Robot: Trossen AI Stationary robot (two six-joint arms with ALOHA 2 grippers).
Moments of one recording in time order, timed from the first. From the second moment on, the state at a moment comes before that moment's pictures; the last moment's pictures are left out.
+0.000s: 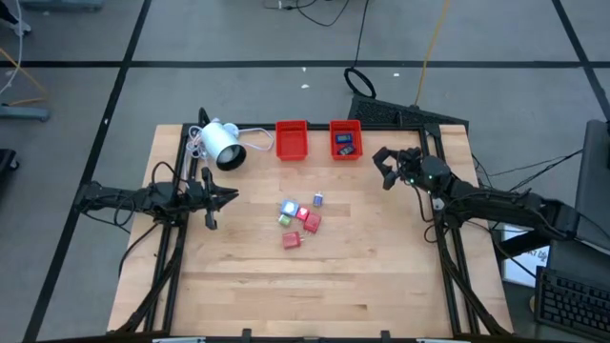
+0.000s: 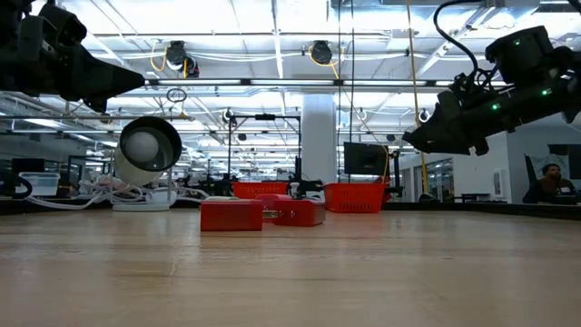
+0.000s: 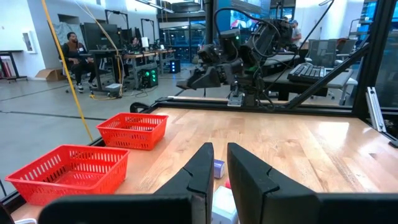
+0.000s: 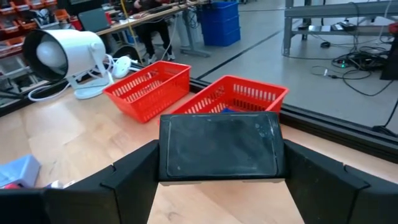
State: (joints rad) left arm -0.14 0.03 0.02 0.06 -0.32 0.02; right arm -0.55 0.72 0.08 0.45 0.16 0.24
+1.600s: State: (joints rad) left arm -0.14 0.03 0.02 0.06 -0.32 0.02; right arm -0.55 1.25 0.54 0.39 0.07 0.16
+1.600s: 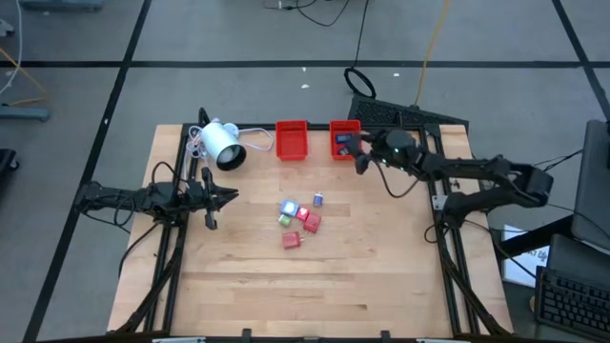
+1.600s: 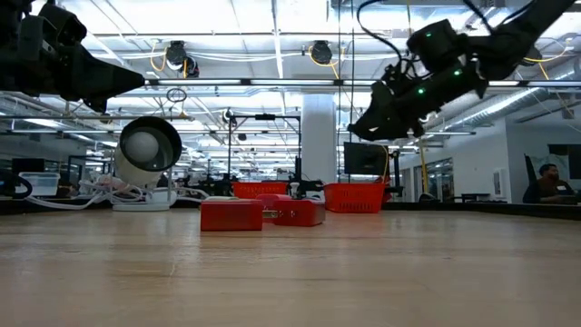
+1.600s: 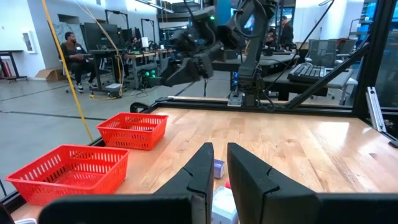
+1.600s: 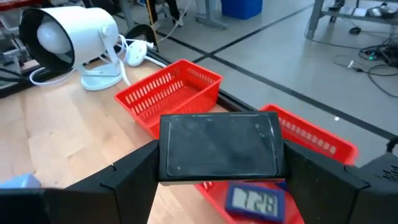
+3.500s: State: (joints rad) left arm -0.14 0.03 0.02 0.06 -0.32 0.02; right arm -0.67 1.68 0.62 0.55 0.05 0.16
